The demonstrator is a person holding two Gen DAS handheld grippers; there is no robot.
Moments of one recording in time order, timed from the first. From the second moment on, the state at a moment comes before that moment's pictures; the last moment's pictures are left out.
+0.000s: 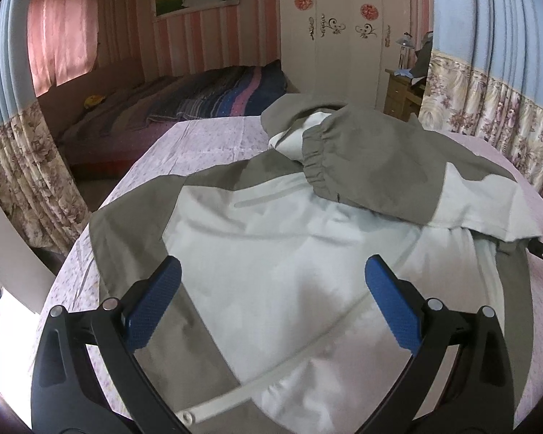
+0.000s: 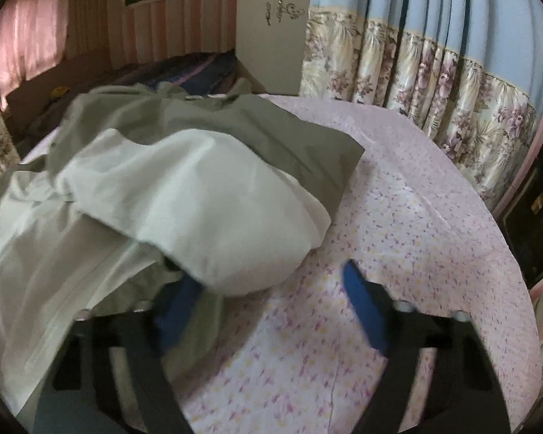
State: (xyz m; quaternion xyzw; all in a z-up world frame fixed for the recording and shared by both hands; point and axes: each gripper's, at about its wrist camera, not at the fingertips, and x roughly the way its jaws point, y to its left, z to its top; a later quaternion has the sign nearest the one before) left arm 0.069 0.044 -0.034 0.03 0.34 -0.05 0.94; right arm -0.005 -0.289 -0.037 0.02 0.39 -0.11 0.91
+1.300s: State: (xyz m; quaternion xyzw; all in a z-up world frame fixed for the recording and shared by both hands) left arm 0.342 -0.018 -0.049 0.06 0.35 -0.02 0.93; right arm 0.268 -0.462 -0.036 0.01 0.39 -0.13 0.91
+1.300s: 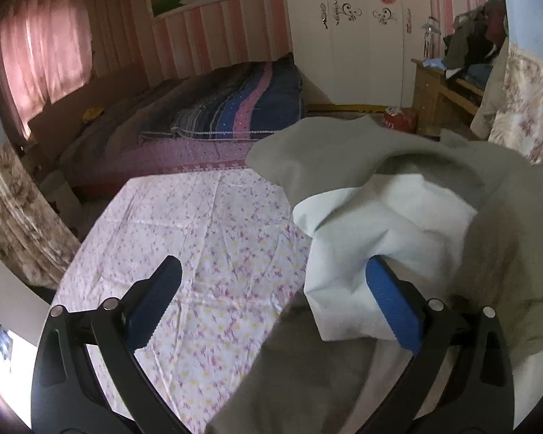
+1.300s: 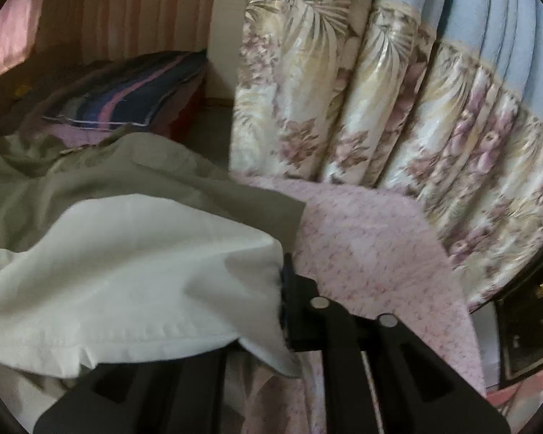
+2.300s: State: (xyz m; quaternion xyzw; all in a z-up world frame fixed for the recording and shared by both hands) left arm 0.177 0.083 -0.105 0.04 0.46 -0.09 0.88; right arm 0.052 -0.369 -0.066 0.06 0.42 0.00 0.90
